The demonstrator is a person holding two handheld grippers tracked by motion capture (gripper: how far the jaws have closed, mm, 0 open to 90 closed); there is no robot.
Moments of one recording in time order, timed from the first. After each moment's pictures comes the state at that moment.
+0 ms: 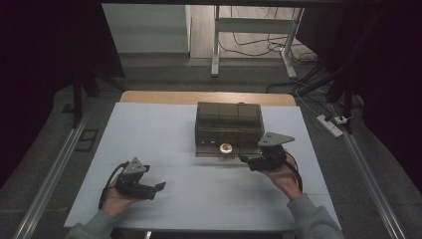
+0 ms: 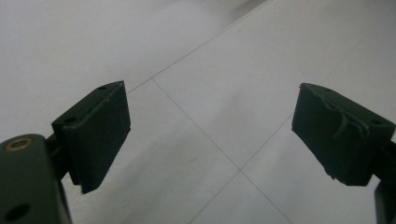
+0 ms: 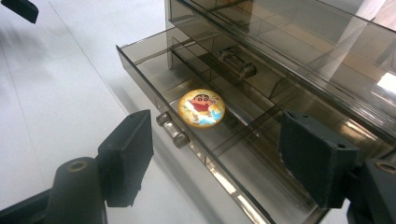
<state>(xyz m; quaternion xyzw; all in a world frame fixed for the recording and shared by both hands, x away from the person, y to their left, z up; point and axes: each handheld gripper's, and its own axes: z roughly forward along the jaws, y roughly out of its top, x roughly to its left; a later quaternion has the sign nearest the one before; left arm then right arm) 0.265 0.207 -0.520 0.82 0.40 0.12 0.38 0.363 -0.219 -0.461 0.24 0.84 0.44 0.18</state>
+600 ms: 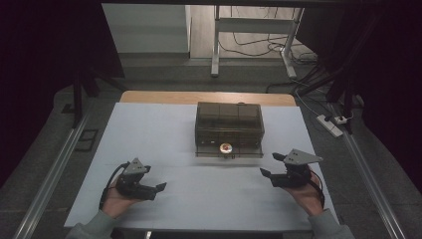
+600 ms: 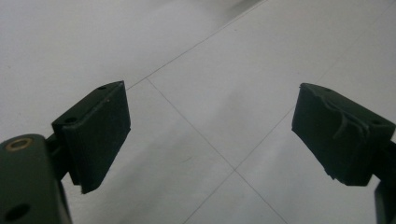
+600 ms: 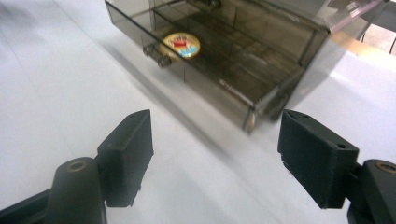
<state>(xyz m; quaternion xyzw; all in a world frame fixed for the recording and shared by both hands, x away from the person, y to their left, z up) 0.264 0.206 -0.520 0.82 0.40 0.12 0.38 0.321 -0.285 -0.474 0.27 0.83 0.44 0.20</state>
